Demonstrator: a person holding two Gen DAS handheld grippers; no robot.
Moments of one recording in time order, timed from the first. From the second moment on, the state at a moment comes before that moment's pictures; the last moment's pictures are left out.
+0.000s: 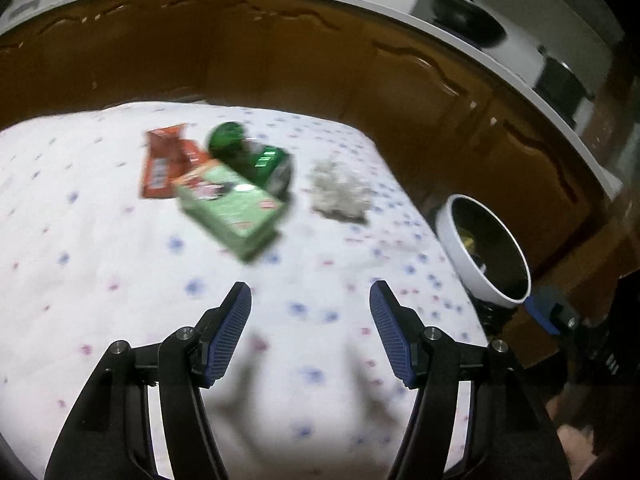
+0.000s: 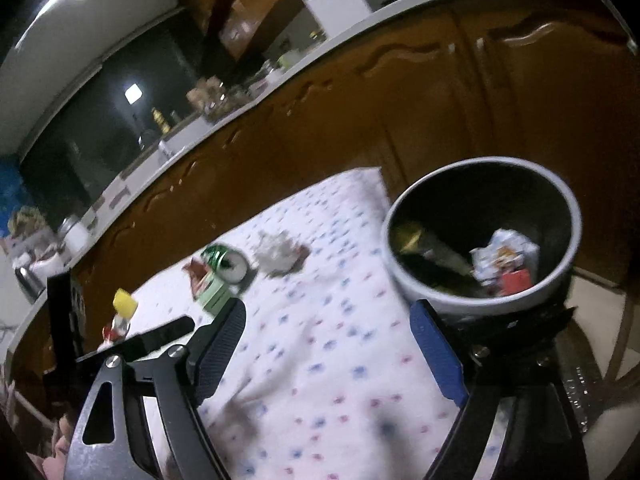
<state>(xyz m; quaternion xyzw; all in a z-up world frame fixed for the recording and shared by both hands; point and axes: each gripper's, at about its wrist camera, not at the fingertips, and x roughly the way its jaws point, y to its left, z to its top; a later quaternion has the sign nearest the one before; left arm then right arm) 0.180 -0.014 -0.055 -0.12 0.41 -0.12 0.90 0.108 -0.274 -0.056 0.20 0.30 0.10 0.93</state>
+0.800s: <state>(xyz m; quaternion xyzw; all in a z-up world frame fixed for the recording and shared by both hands) 0.224 0.077 -0.067 -0.16 0.41 -0.04 0.90 0.173 -0.174 -0.066 0.11 0.34 0.18 0.92</state>
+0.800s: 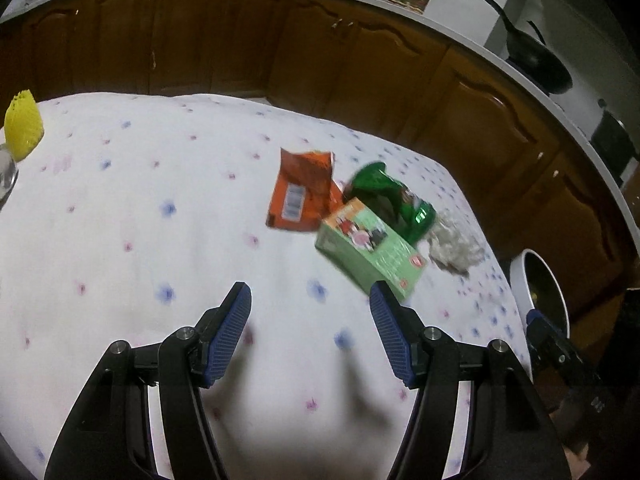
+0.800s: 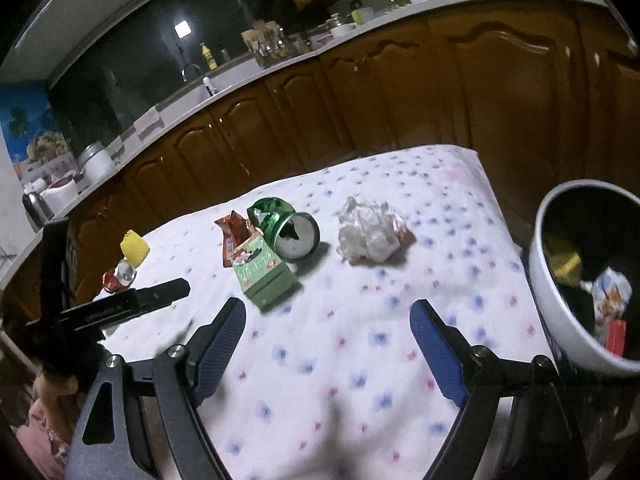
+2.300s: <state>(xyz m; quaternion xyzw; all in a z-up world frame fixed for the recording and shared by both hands) 0.205 0.030 -0.042 -0.13 0.38 -0.13 0.90 0.162 -0.220 -0.068 0.14 0.34 0.14 0.92</state>
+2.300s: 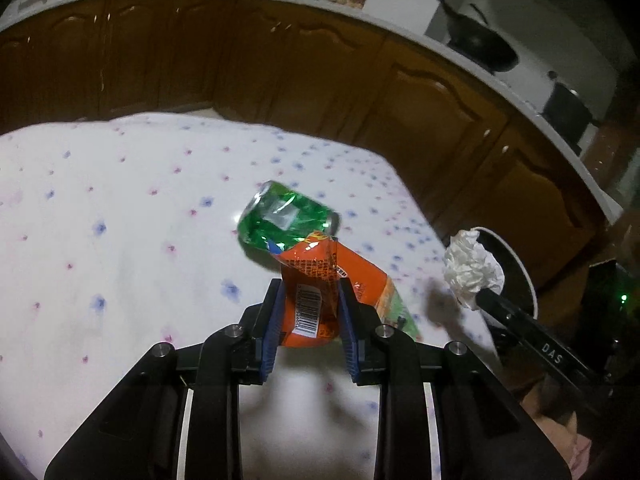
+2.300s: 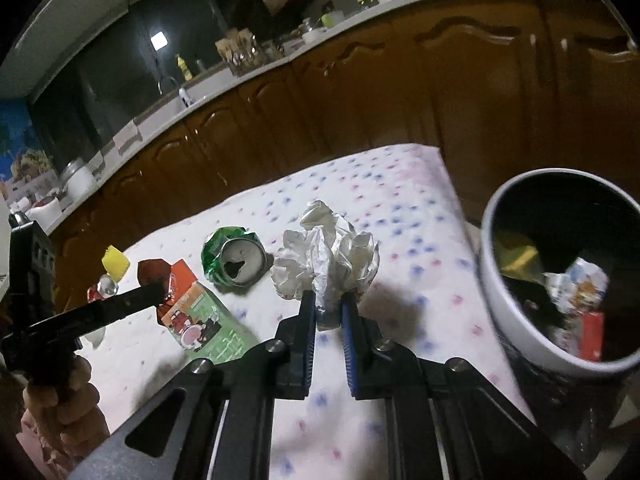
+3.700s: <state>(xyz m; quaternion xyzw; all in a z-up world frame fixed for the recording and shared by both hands) 0.209 -0.197 -0.013 -0.02 0.38 -0.28 0.88 0.089 -0.371 -0.048 0.17 0.29 0.03 0.94</state>
